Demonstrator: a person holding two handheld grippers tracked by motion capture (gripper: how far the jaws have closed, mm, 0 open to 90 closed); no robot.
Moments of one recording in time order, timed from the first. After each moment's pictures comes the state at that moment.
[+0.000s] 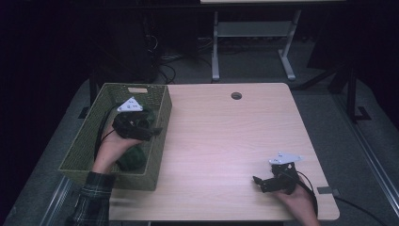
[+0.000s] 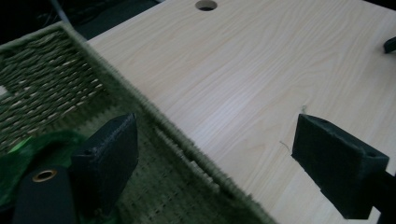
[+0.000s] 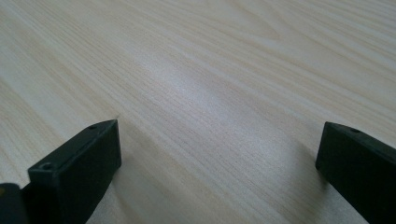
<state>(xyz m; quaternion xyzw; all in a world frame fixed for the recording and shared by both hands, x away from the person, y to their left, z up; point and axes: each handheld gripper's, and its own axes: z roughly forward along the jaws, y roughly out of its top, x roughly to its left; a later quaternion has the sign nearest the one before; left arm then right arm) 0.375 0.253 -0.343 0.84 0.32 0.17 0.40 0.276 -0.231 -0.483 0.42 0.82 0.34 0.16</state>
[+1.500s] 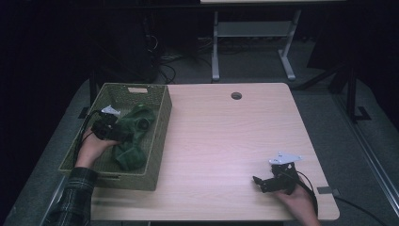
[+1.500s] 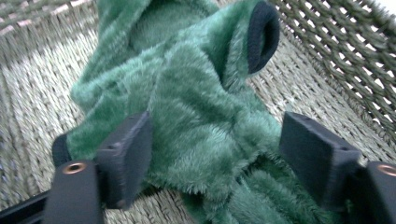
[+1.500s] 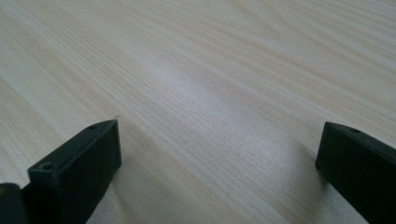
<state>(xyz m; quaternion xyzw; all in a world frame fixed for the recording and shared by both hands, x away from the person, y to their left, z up) 0.410 0.341 -0.403 0.84 0.44 0.15 0.27 0.276 -0.231 -0.483 0.42 0.82 0.35 0.16</state>
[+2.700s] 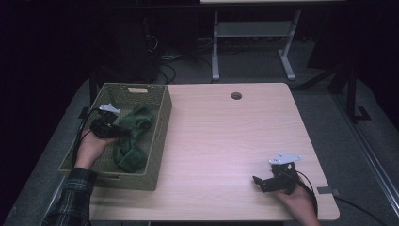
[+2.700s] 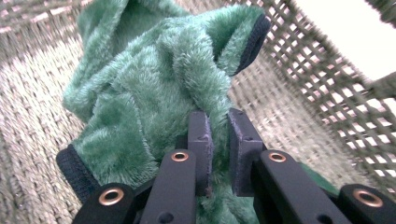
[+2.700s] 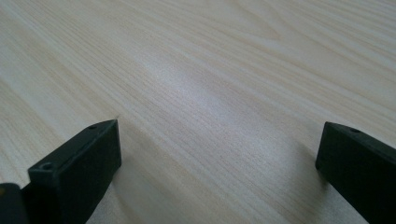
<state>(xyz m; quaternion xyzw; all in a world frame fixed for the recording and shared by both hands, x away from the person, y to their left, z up) 0.398 0.333 -0.374 0.84 0.43 0.12 0.30 0.276 -0.231 -0.483 0.42 0.82 0.34 0.16</state>
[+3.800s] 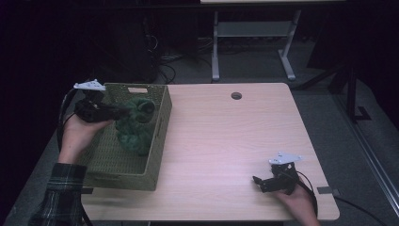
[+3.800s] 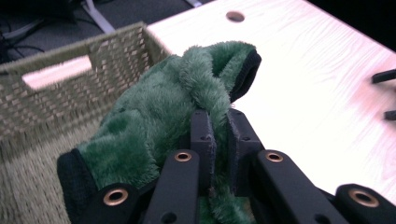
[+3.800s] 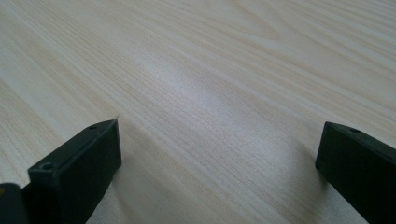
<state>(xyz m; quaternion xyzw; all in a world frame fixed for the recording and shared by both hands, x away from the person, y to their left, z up) 0.369 0.313 -0.266 0.82 0.39 0.14 0.40 0.276 -0.231 -0.483 0.42 0.82 0.34 0.16</state>
